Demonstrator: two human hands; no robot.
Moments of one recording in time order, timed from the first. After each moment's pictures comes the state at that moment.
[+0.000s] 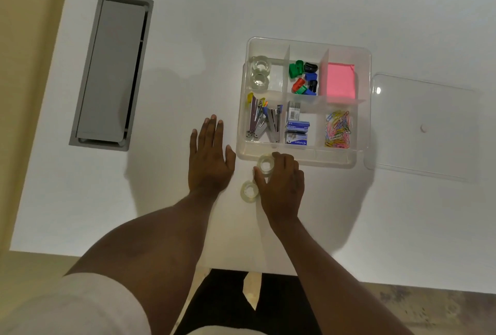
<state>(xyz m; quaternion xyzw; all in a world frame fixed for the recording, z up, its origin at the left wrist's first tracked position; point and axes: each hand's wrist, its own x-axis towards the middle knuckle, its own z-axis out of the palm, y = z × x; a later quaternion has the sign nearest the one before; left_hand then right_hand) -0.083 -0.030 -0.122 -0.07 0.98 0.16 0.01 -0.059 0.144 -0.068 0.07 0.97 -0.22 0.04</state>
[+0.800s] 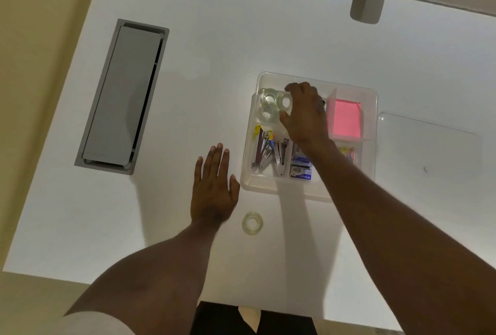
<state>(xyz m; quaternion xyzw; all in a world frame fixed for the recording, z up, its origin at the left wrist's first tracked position) -0.083 -0.032 -0.129 -0.07 0.98 0.16 0.00 -0.287 0.149 -0.009 -0.09 0.98 -0.17 0.06</state>
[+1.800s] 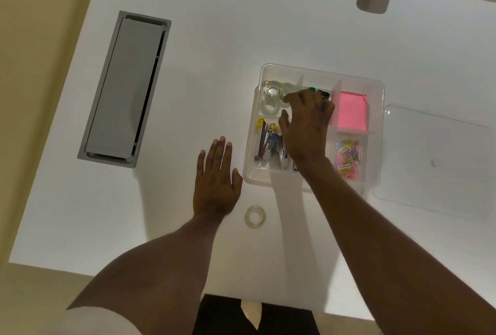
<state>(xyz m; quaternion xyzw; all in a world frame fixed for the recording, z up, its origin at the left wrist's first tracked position) -0.084 -0.032 -0.133 -0.06 0.99 0.15 0.00 -0.243 0.143 -0.018 -0.09 0.99 -0.11 -0.06</state>
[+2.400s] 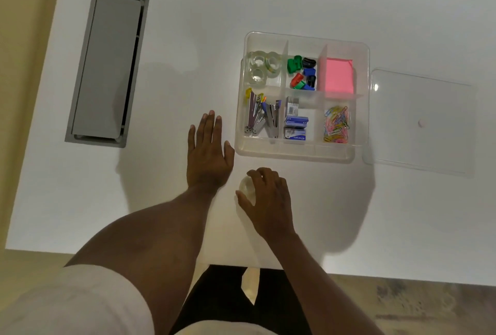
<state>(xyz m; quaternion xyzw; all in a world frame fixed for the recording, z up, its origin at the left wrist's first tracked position) -0.082 -0.029 -0.119 -0.07 0.99 0.16 0.02 -0.016 0.139 -0.068 -0.07 0.97 -0.23 0.10</state>
